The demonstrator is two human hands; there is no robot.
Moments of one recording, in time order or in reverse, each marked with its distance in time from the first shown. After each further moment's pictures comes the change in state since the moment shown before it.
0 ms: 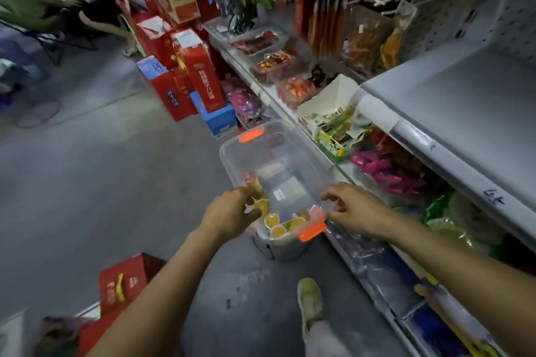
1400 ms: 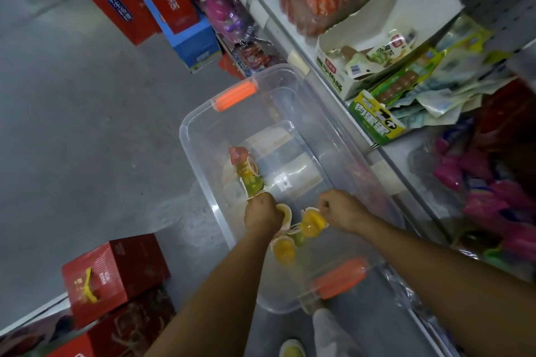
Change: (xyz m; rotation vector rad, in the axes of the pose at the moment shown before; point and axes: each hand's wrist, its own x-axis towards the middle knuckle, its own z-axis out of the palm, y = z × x) left_hand 0.251 -0.065 0.201 -0.158 -0.262 -0.488; right_hand 0.250 0.109 0.163 0.096 -0.354 0.372
